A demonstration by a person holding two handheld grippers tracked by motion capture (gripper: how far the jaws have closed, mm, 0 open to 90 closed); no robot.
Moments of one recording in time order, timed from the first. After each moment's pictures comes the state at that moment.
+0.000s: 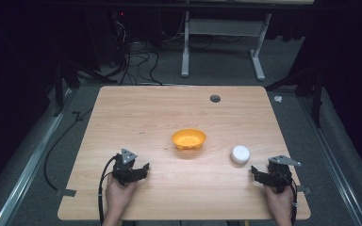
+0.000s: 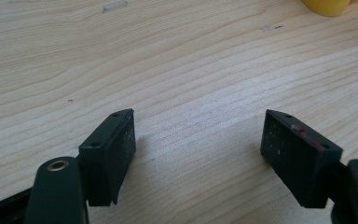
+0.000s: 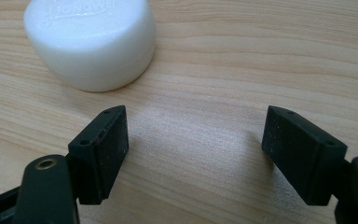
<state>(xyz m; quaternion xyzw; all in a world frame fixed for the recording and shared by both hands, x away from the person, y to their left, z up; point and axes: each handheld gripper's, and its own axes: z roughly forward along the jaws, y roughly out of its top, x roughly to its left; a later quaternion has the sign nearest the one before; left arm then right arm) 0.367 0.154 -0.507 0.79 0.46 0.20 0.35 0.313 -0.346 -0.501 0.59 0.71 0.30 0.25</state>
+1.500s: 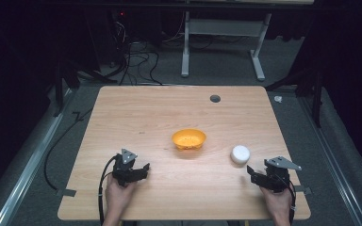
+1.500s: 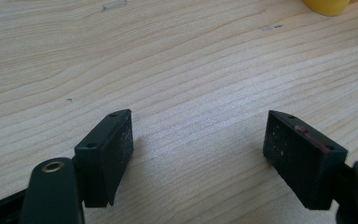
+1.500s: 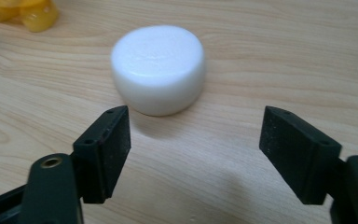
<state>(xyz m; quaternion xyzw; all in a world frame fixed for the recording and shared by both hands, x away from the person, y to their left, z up) 0.367 0.153 -0.507 0.79 0.46 0.20 0.35 0.299 -0.327 -0.483 0.56 0.71 0.34 0.26</state>
